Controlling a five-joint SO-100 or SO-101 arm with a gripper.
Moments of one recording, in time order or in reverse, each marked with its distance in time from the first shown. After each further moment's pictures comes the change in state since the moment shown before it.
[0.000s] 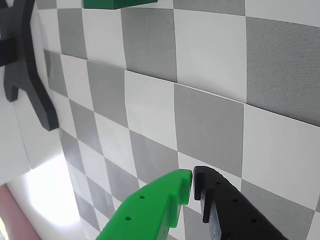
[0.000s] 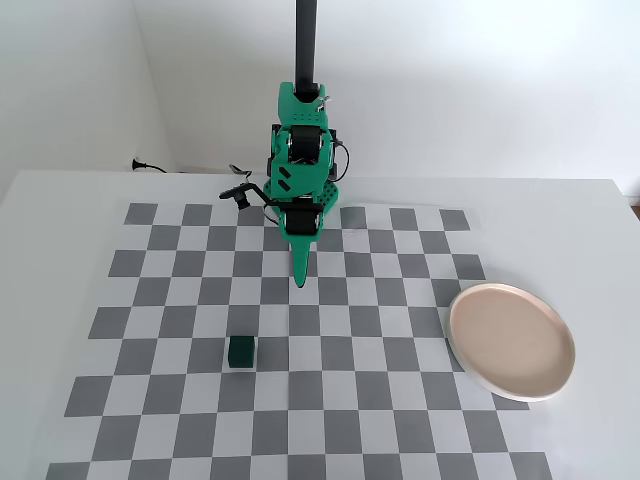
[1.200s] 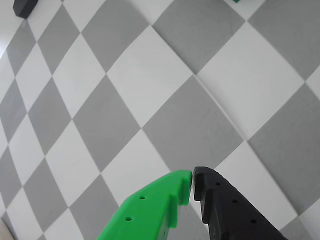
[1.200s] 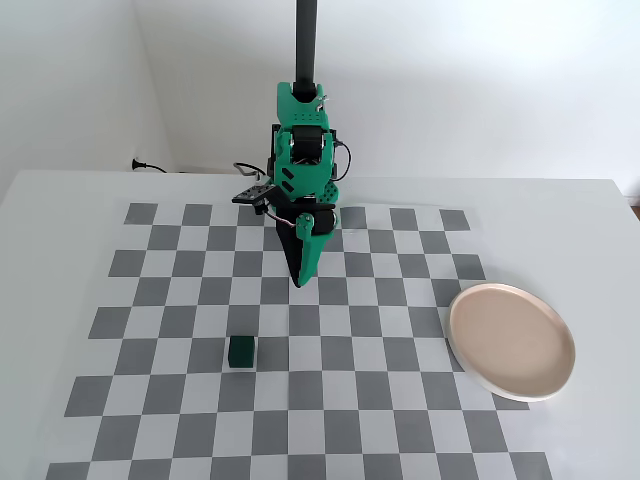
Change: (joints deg) arm -2.0 0.0 0.0 0.8 -45.6
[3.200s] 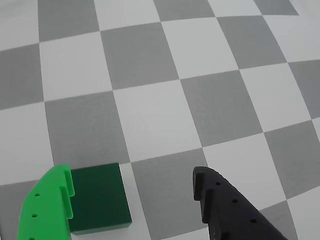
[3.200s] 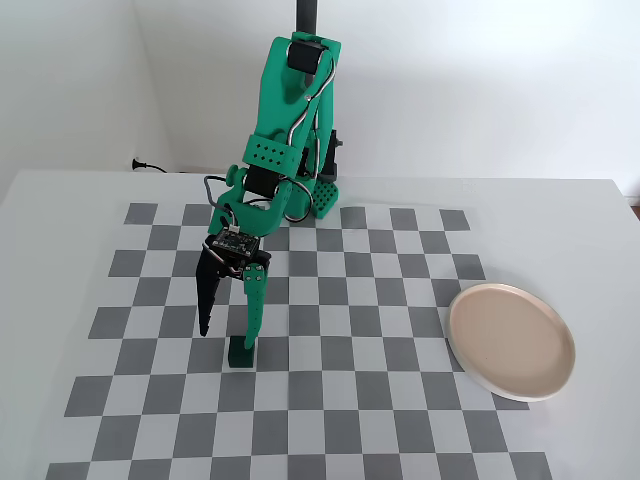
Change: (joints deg) arm 21.8 -76.0 -27.6 -52.4 -58.4
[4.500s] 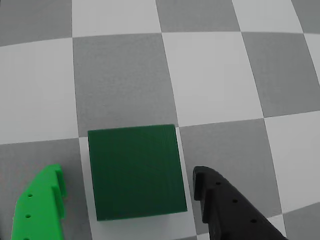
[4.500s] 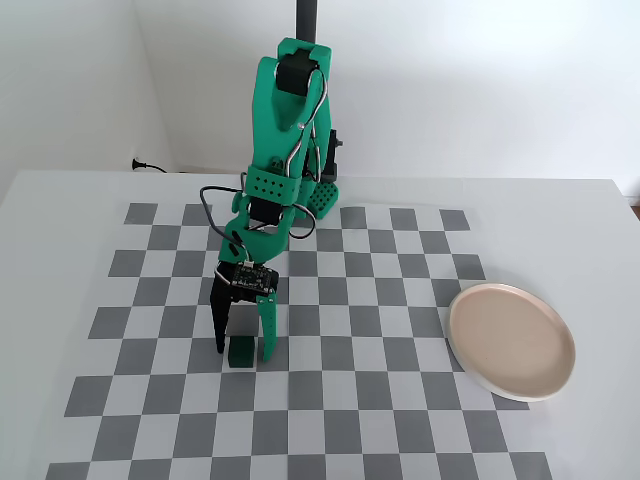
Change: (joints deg) arm -3.3 -18.7 -0.4 -13.4 -2.9
